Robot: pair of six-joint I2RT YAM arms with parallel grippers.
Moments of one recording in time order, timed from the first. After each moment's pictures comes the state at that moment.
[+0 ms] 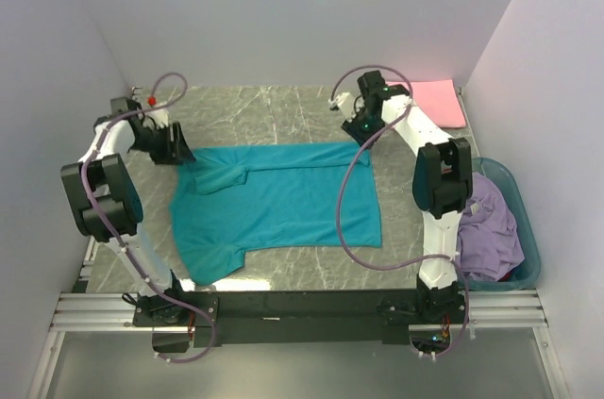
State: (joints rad) left arm 0.30 1.86 1.45 -0.77 0.64 0.18; right arm 0.26 2.10 1.86 -0.94 -0.10 -0.69
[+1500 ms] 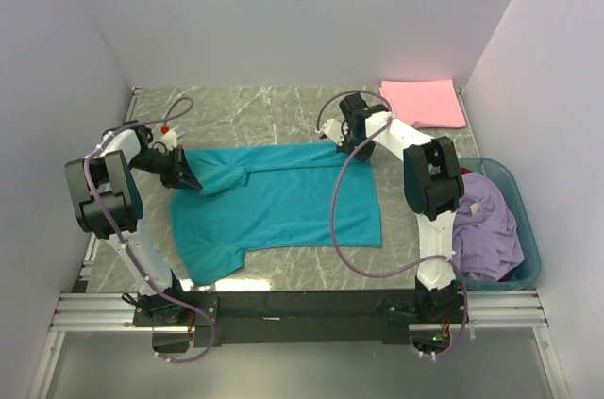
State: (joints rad) left arm 0.28 1.89 1.29 -0.96 0.76 0.20; right arm 0.35 2.12 1.64 -0.82 0.06 -0.80
